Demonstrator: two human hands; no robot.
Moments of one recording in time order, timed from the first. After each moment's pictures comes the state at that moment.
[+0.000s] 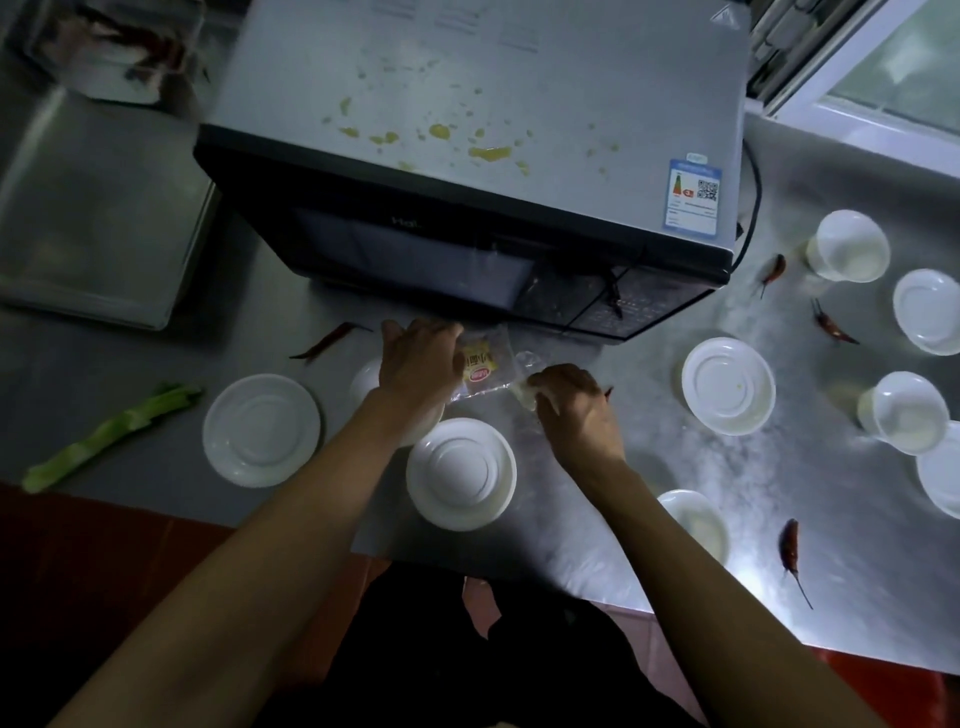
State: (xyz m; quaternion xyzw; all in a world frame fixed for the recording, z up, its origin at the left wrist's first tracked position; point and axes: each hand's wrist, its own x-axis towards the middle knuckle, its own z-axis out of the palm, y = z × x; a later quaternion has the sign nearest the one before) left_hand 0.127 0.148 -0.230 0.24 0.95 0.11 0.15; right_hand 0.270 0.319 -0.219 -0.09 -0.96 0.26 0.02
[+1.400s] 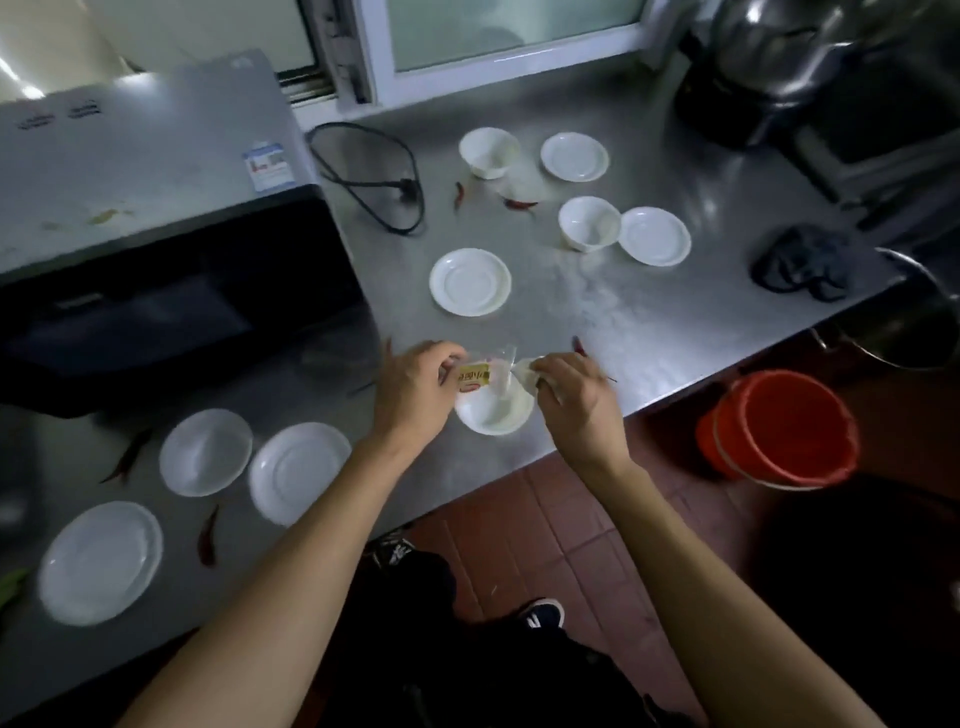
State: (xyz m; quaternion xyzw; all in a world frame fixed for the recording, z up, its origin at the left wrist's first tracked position) left_hand 0.358 0.272 -0.158 0.49 0.80 0.34 0.09; right_hand 0.550 0.368 -0.164 -0.40 -0.85 0.23 0.25
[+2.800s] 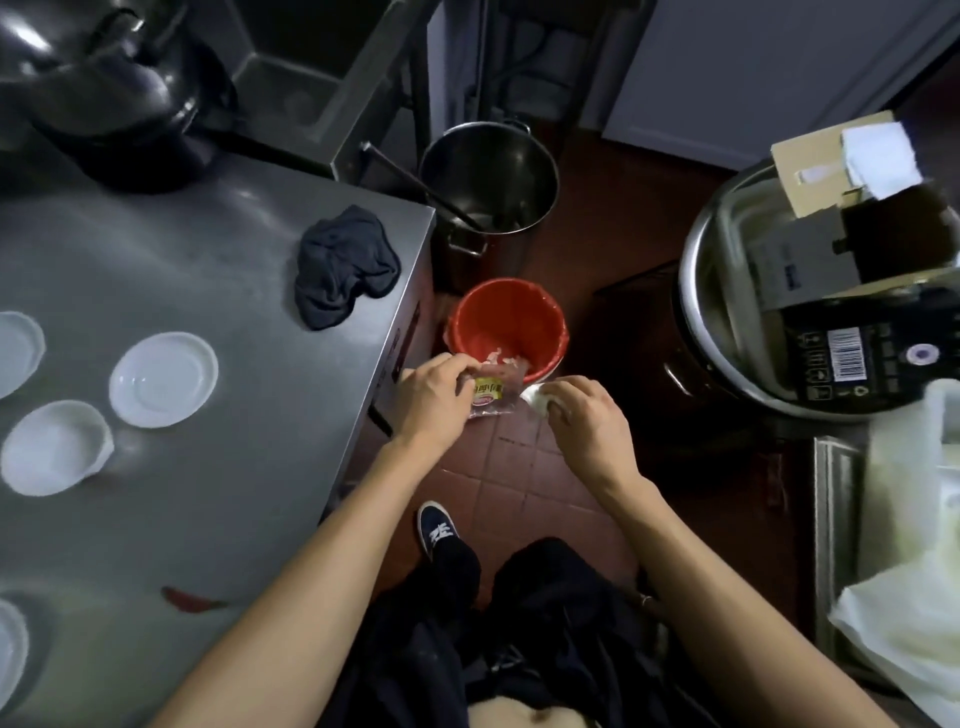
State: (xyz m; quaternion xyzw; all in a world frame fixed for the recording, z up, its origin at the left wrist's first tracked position) left_hand 0.803 0.639 -0.194 0.76 0.55 0.19 0.28; right_hand 0.992 0.544 -0.192 -0.76 -0.61 0.13 0.20
